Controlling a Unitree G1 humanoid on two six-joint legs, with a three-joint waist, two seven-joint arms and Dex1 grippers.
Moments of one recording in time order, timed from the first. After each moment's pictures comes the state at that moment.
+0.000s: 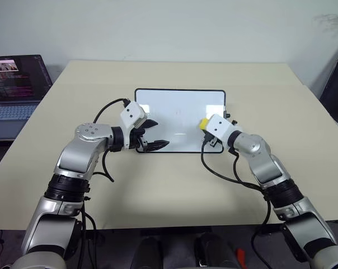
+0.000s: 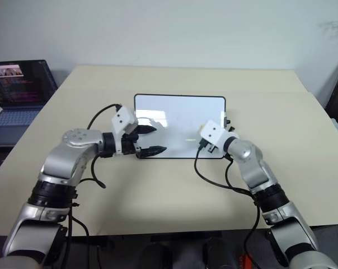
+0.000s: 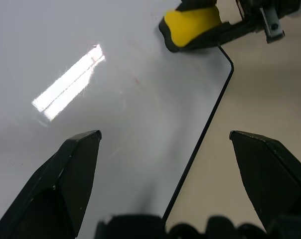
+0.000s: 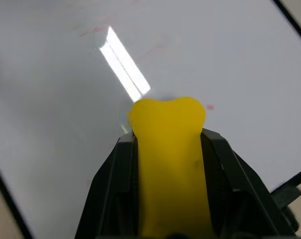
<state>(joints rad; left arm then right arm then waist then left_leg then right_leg) -0.64 0.64 -0.12 0.08 -0.26 0.52 -0.99 -0.61 -0.40 0.33 0.13 -0.28 0.32 0.53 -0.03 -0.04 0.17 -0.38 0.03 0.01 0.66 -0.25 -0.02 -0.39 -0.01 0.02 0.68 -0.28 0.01</state>
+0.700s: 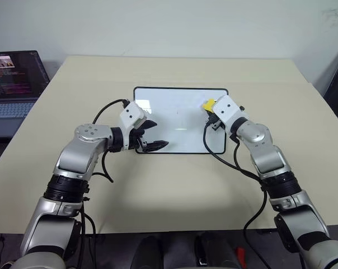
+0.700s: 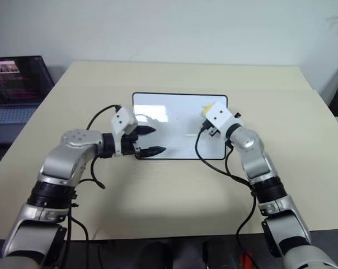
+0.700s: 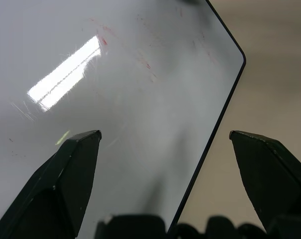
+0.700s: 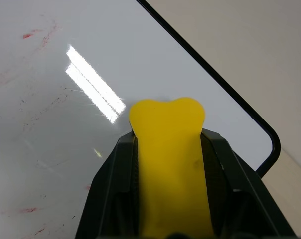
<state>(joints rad) -0.63 0.64 -0.12 0.08 -0.26 0.53 -1.00 -0.69 -0.36 0.21 0.16 -0.25 0.28 0.41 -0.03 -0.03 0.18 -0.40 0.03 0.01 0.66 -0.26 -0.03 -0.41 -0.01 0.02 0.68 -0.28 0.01</state>
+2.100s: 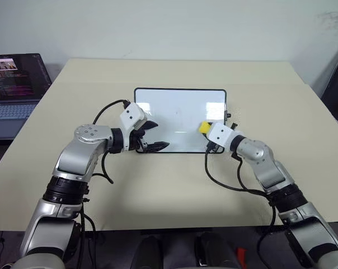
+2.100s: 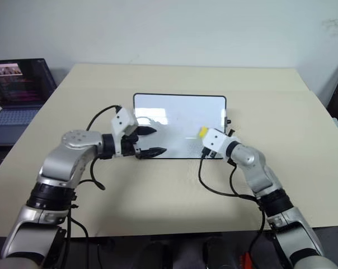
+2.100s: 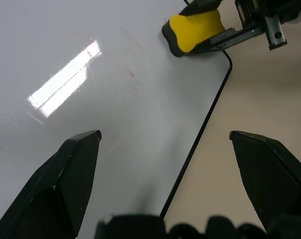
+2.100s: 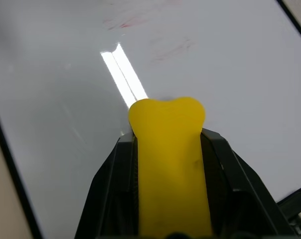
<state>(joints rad) -0.61 0.64 -0.11 0.05 -0.27 0.54 -0.99 -0.57 -0.43 0.31 0.18 -0.30 0.09 0.51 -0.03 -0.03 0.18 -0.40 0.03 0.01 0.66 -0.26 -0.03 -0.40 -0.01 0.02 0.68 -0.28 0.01</state>
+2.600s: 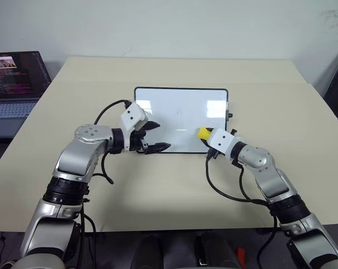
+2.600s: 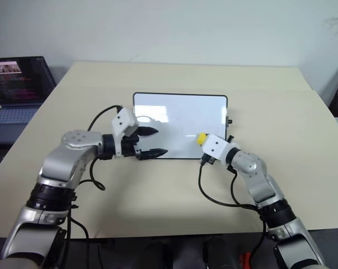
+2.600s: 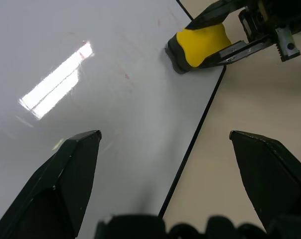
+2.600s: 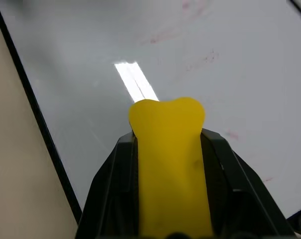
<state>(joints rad) -0.61 0.64 -0.12 0.02 -0.28 0.53 -1.03 -0.45 -0.41 0.25 -0.05 -0.23 0.17 0.54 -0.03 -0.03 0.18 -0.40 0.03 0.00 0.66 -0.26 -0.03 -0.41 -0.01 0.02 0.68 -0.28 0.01</state>
